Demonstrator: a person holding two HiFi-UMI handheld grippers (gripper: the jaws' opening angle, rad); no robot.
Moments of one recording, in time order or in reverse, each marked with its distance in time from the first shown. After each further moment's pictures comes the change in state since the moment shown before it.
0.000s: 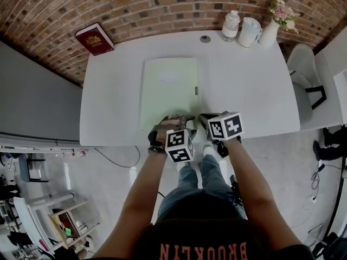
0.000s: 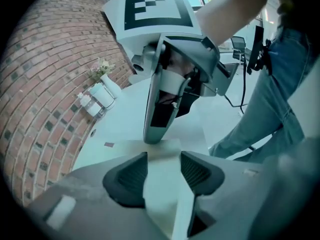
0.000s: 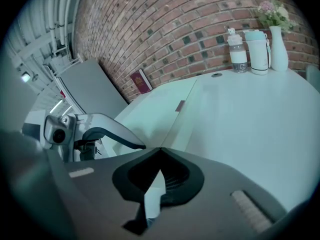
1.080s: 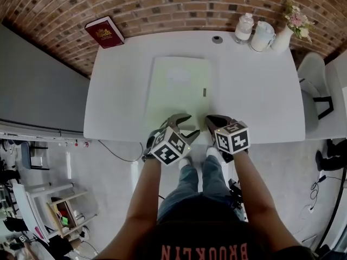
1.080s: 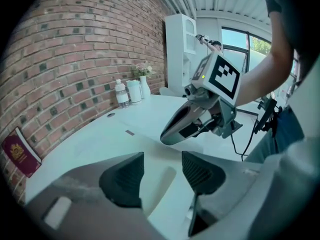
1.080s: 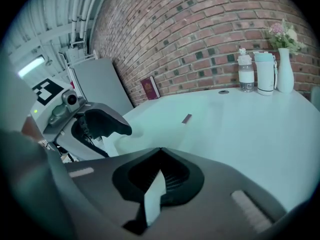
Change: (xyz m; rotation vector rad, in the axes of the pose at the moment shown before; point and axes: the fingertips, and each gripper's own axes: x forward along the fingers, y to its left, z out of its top) left arm -0.049 0.020 -0.002 -0.523 -0.197 -0.005; right arm -0.009 0.009 0.010 -0.163 -0.117 0.006
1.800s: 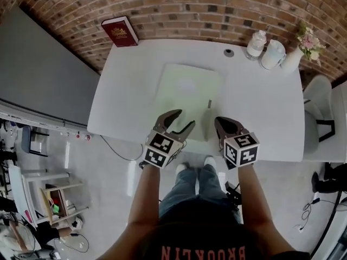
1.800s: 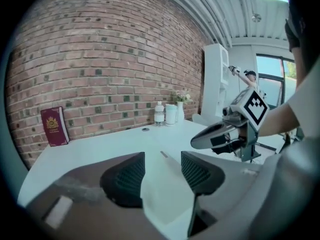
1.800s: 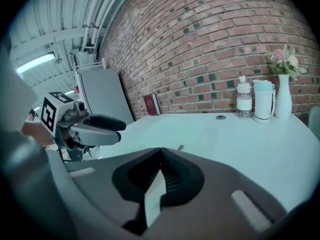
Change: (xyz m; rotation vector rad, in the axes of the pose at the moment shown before) left arm -0.057 0.067 0.043 -0.307 -0.281 0.282; right arm -0.036 -0.007 0.064 -0.095 -0.169 -0.013
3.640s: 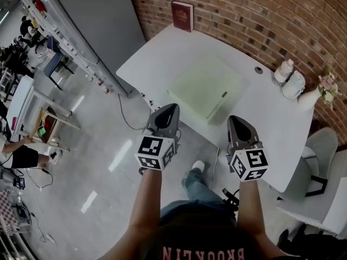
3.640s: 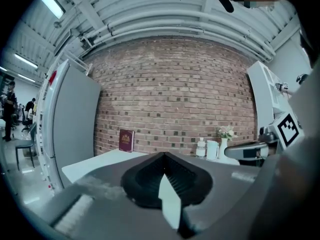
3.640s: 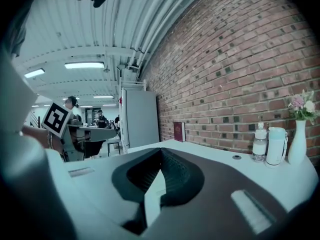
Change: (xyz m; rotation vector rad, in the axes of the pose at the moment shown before) left arm -0.161 -0.083 0.023 -0.277 -0.401 0.724; right arm -0.139 0.051 0.040 -0.299 -0.282 0.292
